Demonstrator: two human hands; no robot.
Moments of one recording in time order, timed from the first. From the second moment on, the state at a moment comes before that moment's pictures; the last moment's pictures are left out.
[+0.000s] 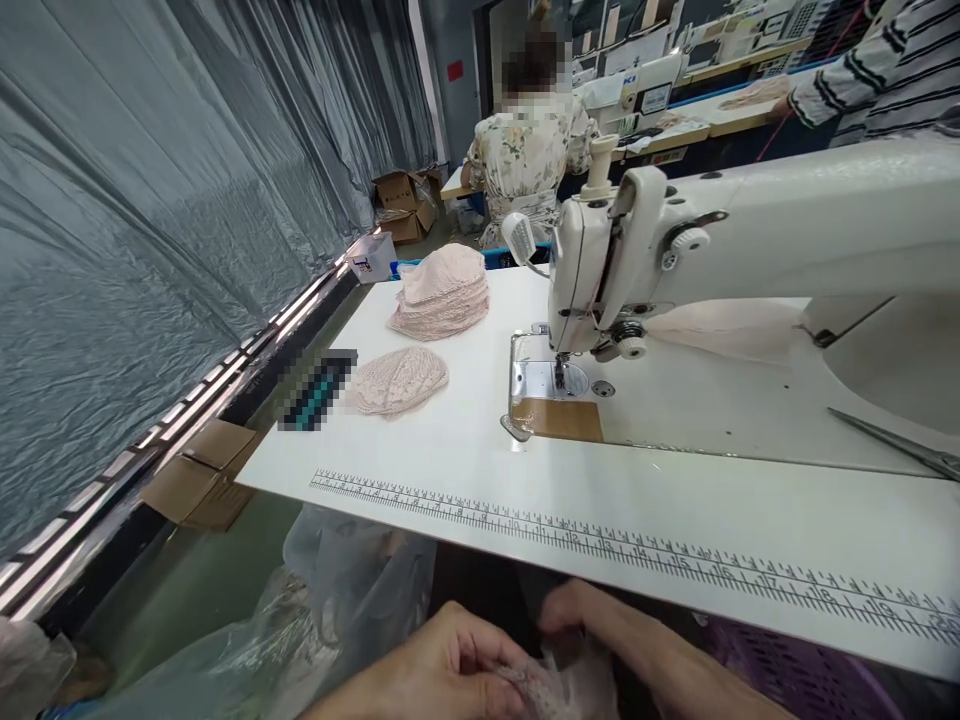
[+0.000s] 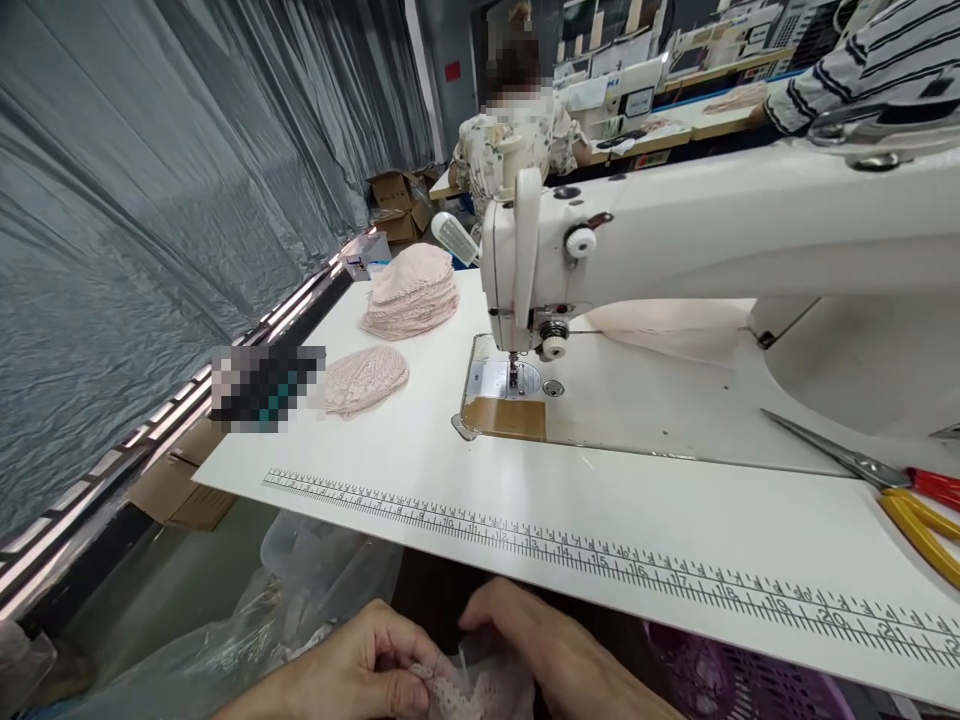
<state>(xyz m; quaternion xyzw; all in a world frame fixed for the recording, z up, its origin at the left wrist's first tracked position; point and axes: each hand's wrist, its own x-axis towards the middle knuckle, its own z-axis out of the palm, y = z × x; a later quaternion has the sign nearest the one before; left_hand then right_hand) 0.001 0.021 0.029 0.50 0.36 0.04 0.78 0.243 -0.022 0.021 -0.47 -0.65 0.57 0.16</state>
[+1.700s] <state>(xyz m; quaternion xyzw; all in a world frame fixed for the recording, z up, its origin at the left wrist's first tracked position) -0.013 0.029 0.025 0.52 0.42 -0.04 0.74 0.236 -0.011 0.014 -0.42 -0.66 0.62 0.09</state>
